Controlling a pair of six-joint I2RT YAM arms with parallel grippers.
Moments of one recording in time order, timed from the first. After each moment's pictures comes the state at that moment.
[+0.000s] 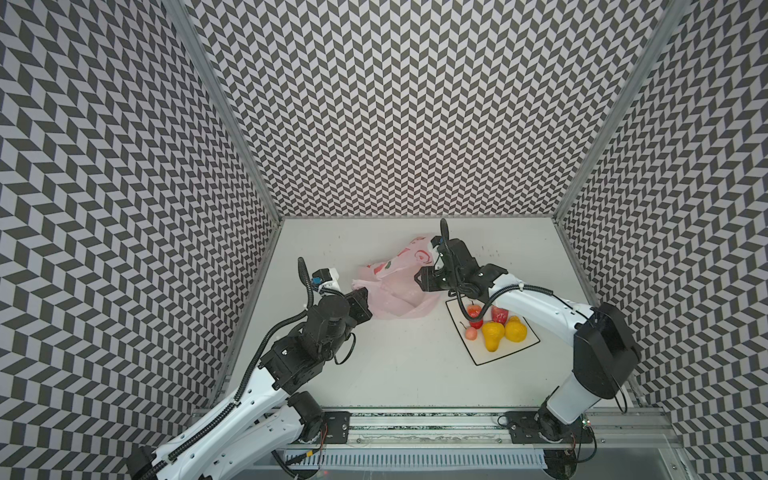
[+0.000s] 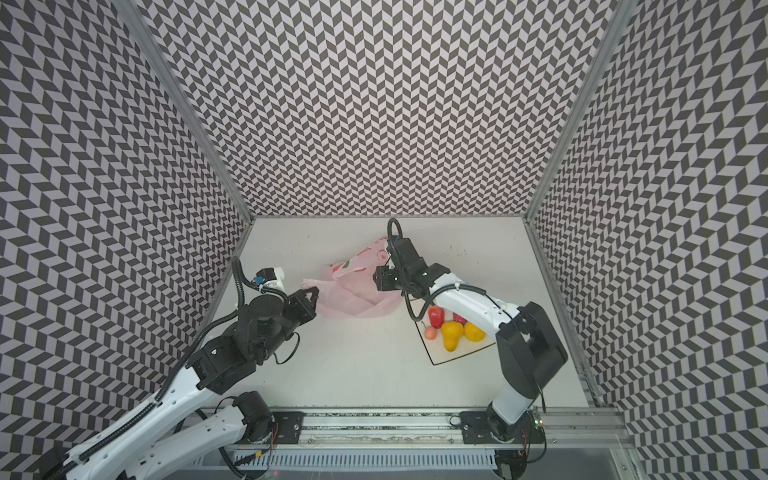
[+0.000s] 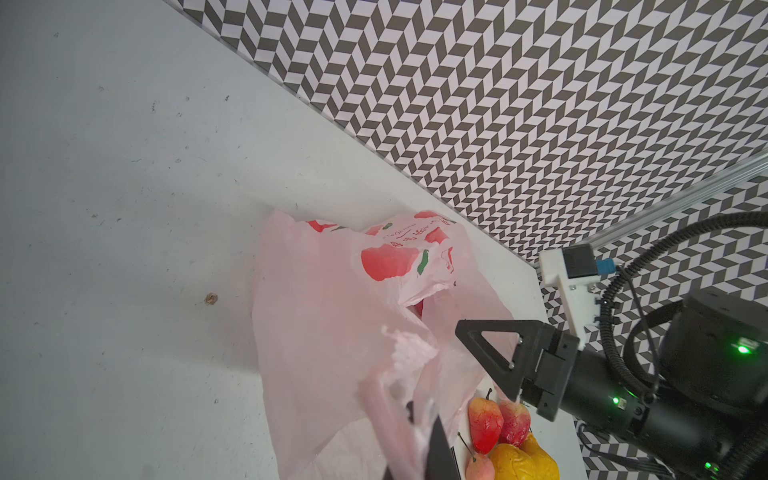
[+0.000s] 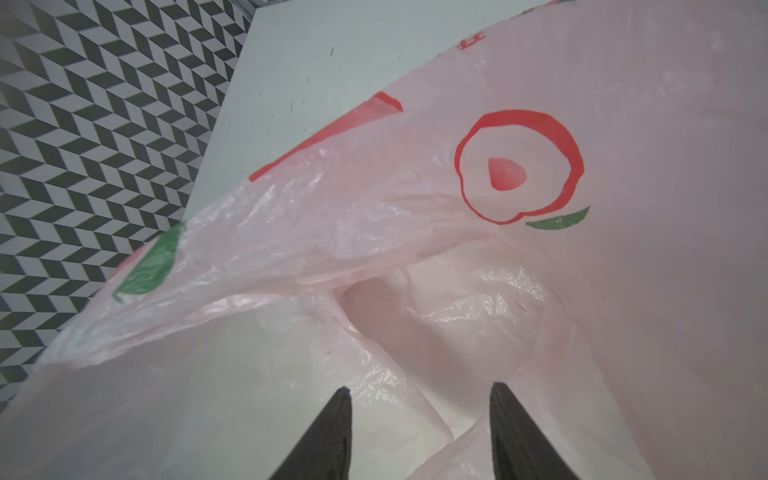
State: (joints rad) left arm -0.77 0.73 0.74 -0.40 -0.39 -0.93; right arm 0.68 1.70 1.27 -0.33 -0.09 0.51
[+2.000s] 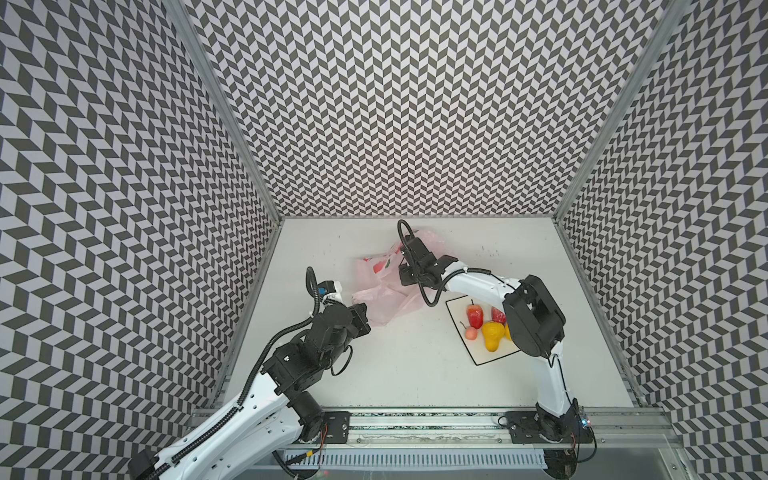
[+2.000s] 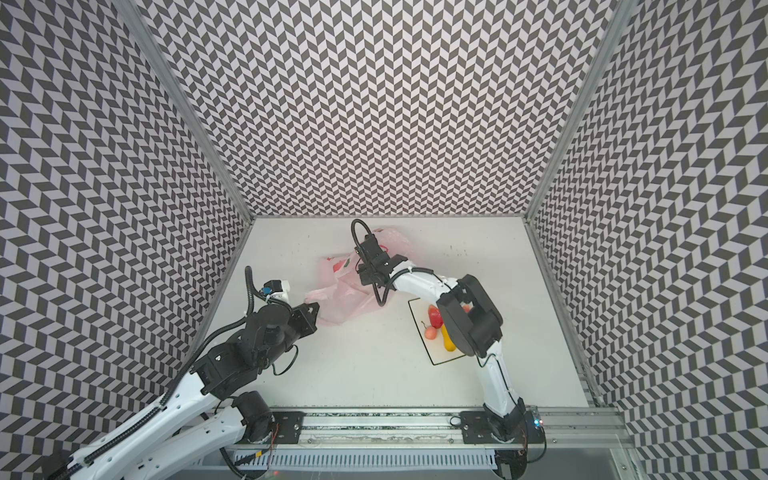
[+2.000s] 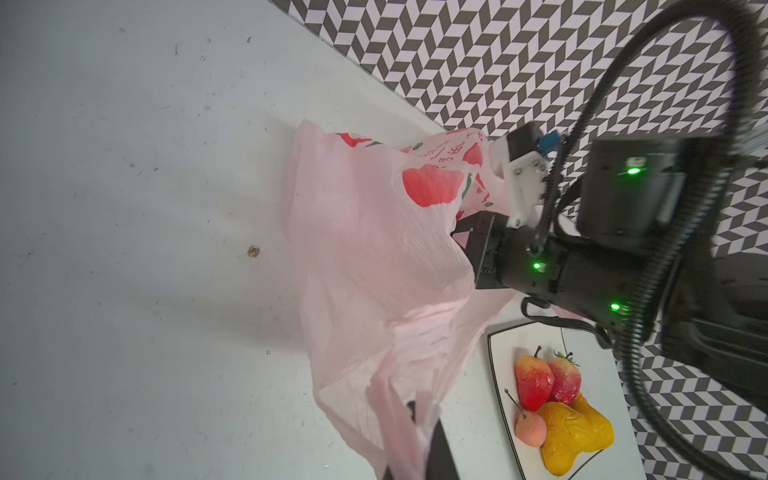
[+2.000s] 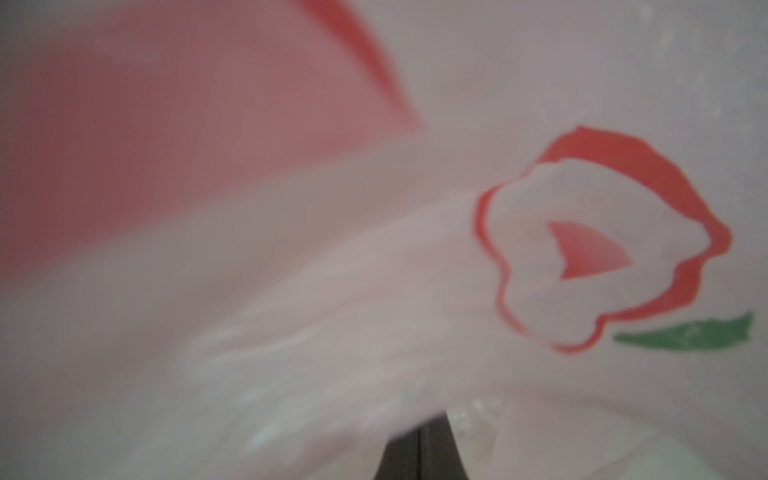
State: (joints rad) left arm -0.76 0.69 0.64 -0.46 -0.34 -0.91; right arm 0.75 2.07 1.61 -0.38 0.16 0.40
